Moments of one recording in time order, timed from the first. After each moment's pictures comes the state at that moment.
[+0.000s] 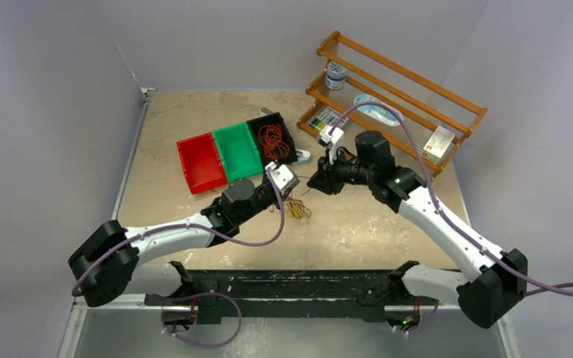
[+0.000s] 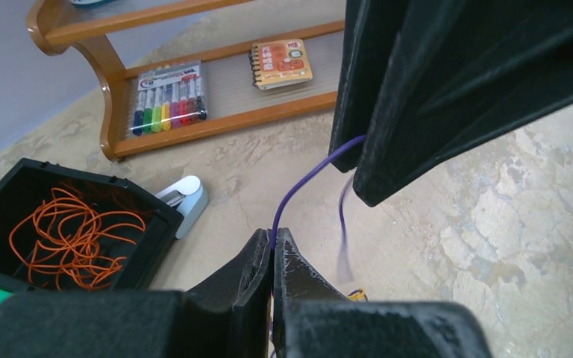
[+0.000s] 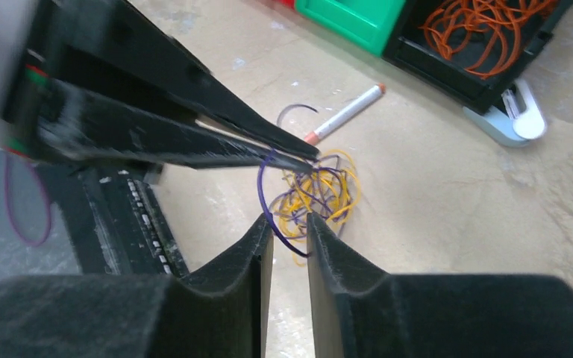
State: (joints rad) left arm -0.90 1.29 0.58 0.63 -0.01 0.12; right arm 0.55 1.19 1.05 -0.44 -0.53 -0.03
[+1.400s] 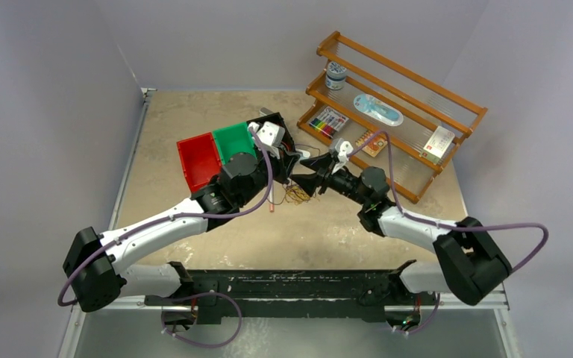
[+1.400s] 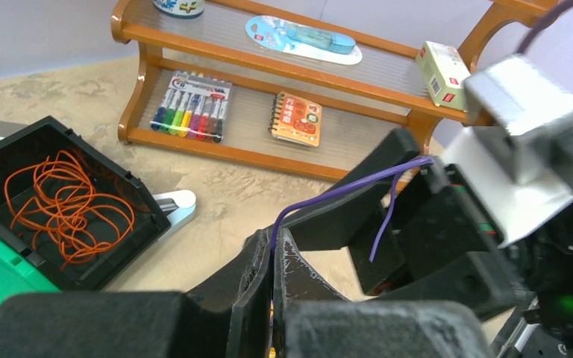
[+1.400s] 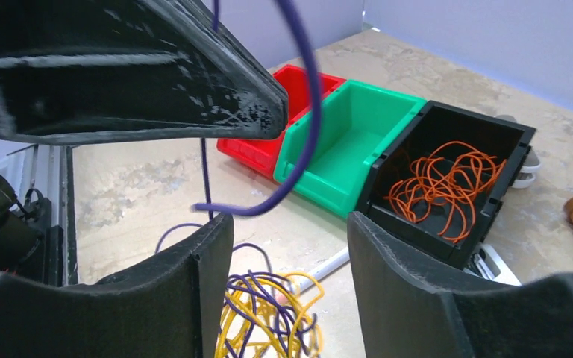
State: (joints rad) left arm -0.90 1.22 0.91 0.24 -0.21 -0.29; right arm 0.57 1.34 0.51 0.95 -0.47 0.23
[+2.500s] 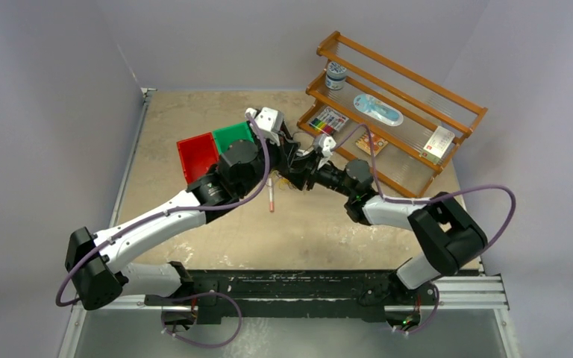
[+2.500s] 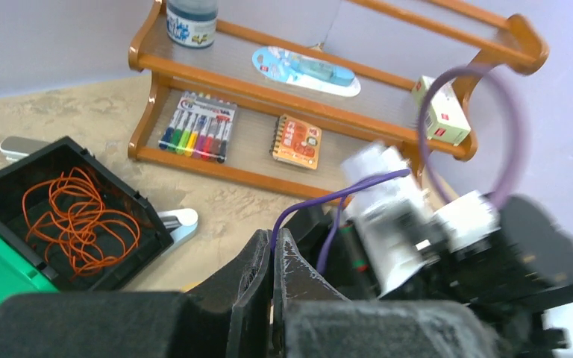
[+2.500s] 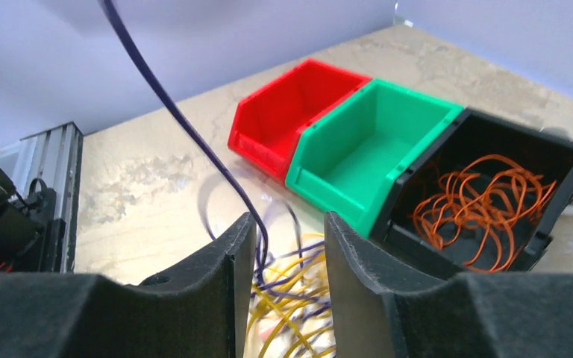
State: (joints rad) left arm -0.90 1.24 1.04 0.12 -0.26 -0.31; right arm 0.60 1.51 0.61 1.05 -0.52 0.22
